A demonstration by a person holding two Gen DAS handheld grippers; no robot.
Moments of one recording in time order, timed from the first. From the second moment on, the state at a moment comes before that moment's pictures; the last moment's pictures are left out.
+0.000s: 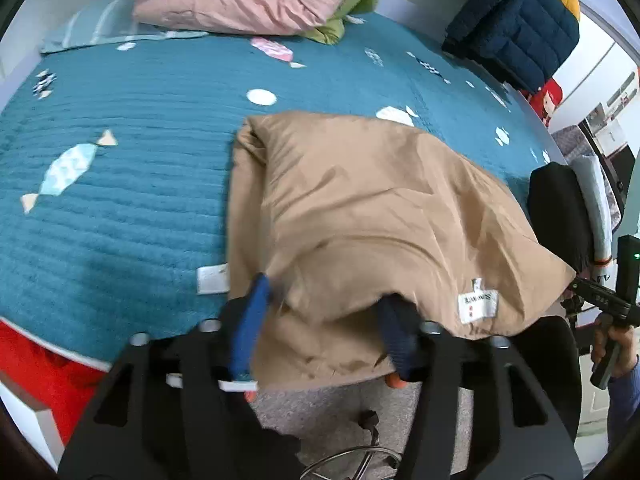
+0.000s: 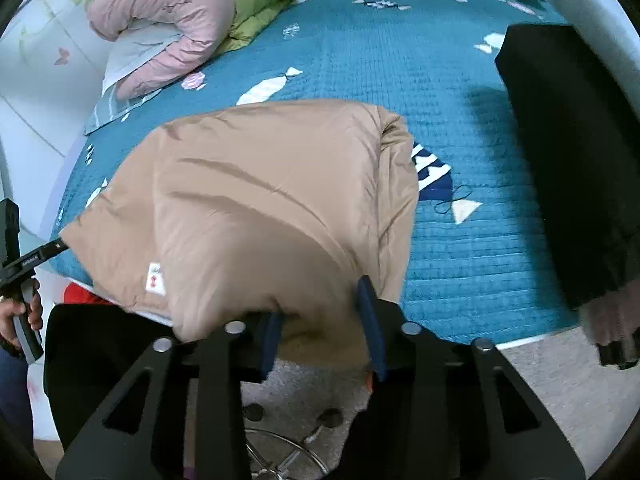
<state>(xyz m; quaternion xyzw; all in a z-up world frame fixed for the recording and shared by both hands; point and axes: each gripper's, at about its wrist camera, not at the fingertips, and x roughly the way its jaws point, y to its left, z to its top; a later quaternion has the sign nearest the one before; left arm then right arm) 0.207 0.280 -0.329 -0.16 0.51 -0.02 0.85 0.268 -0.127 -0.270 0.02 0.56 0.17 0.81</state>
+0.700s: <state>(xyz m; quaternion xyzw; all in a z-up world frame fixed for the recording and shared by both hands) 0.250 0.216 -0.367 -0.18 0.56 -0.02 0.81 0.298 -0.091 -0.332 0.11 0.64 0.13 0.75</state>
